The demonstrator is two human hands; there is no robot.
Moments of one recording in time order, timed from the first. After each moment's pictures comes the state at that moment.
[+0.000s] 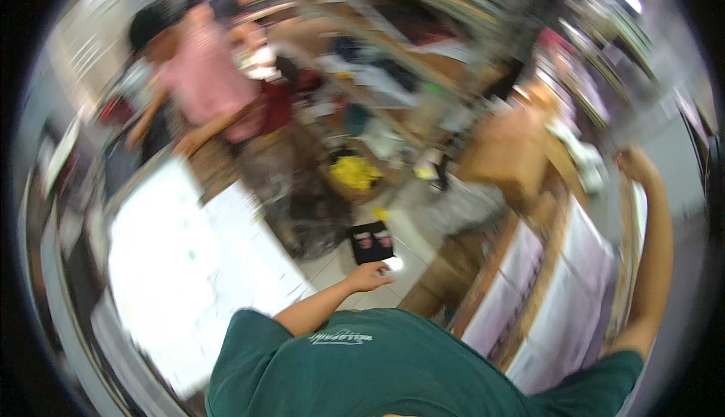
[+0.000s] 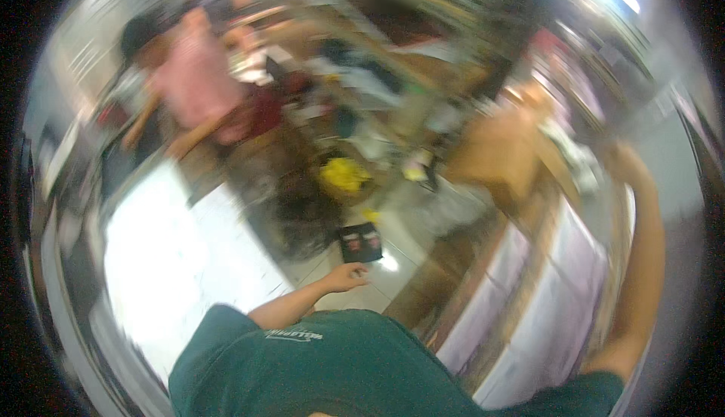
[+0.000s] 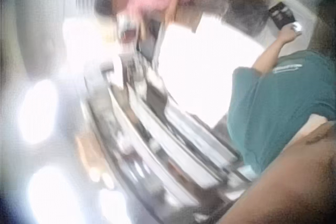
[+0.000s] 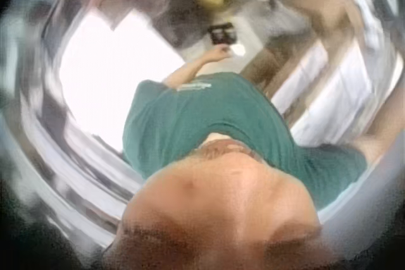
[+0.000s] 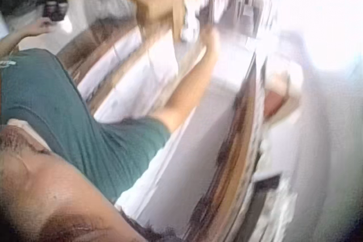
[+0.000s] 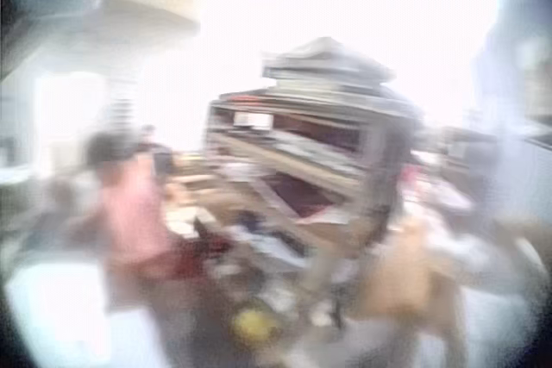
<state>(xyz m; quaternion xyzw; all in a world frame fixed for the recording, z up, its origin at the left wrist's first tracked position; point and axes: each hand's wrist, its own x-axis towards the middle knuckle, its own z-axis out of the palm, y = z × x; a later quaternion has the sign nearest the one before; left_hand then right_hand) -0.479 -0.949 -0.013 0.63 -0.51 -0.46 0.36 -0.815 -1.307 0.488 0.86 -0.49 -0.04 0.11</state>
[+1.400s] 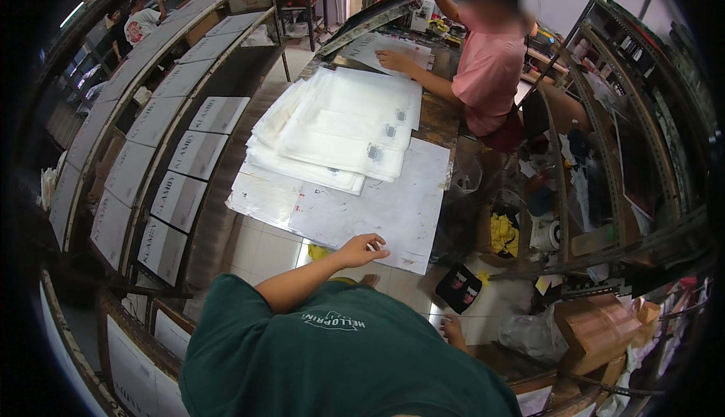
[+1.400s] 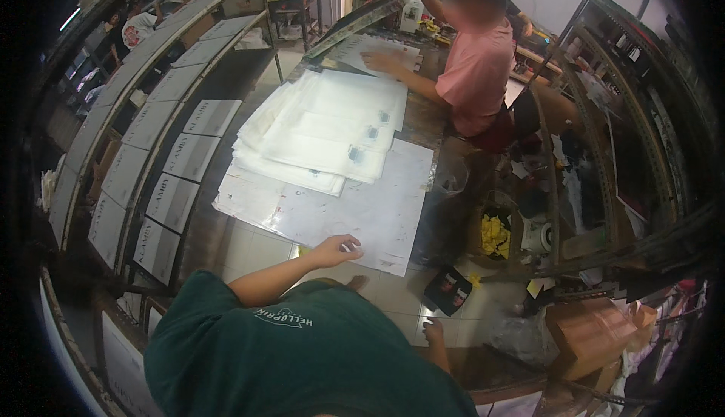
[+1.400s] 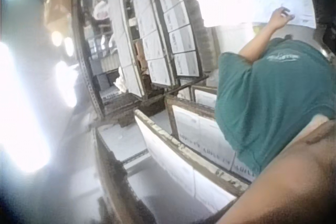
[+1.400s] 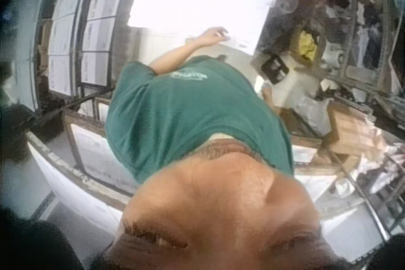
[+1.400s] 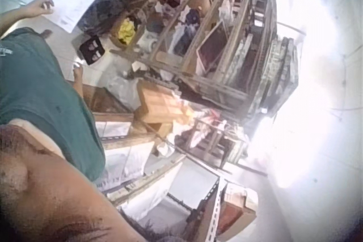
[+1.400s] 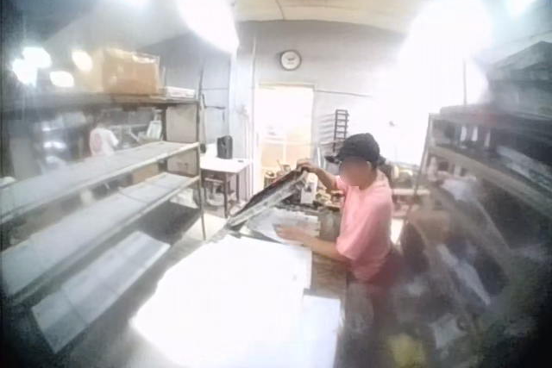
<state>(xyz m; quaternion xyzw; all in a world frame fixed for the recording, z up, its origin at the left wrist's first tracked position) -0.442 -0.644 0.051 0.81 -0.10 -0.26 0.52 -0.642 -1.026 -0.160 0.74 -0.39 -0.25 -0.49</state>
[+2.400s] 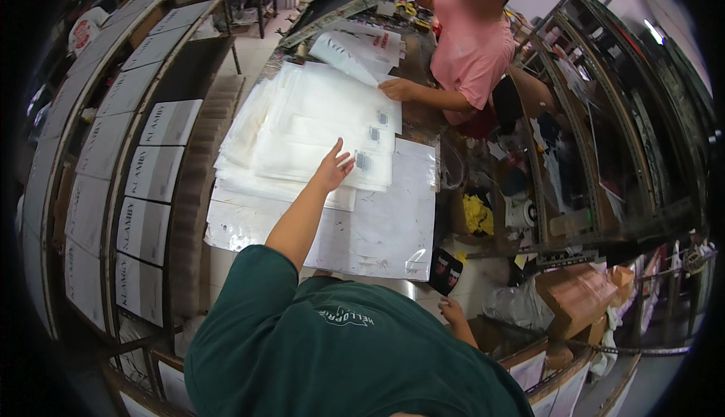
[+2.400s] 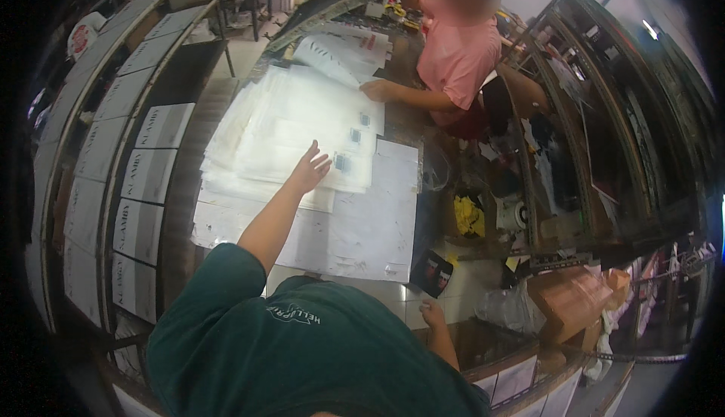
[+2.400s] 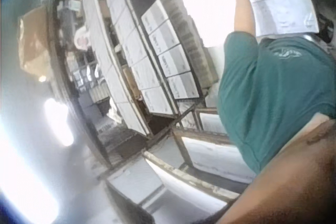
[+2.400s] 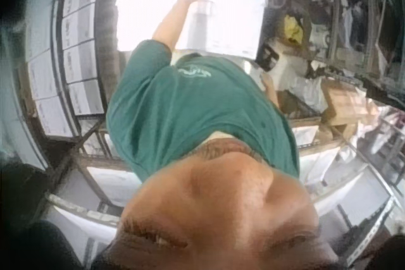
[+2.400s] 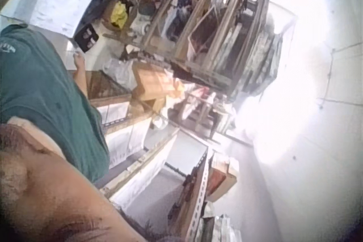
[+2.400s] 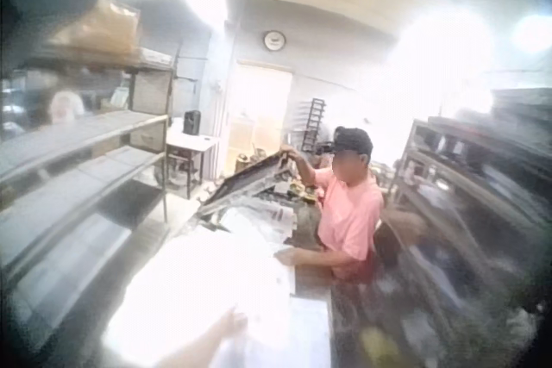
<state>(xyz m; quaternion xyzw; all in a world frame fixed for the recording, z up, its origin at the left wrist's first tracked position) -0.185 -0.568 0.004 0.35 0.15 -0.21 0.90 -0.594 -0.976 -0.105 0.83 -0.33 -0.24 -0.38</state>
